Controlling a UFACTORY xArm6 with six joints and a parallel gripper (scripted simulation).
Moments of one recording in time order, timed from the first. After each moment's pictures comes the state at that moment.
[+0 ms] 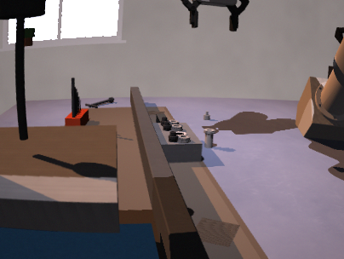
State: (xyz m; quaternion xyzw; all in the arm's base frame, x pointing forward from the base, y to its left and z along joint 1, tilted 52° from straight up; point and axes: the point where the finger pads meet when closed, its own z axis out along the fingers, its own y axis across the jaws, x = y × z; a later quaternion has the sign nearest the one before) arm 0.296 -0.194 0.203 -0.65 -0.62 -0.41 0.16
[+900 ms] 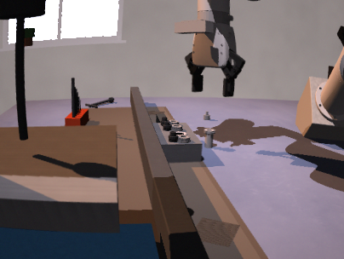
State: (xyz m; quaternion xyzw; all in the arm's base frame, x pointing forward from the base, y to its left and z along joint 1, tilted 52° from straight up) arm 0.347 -0.084 0.112 -0.85 -0.23 -0.29 0.36
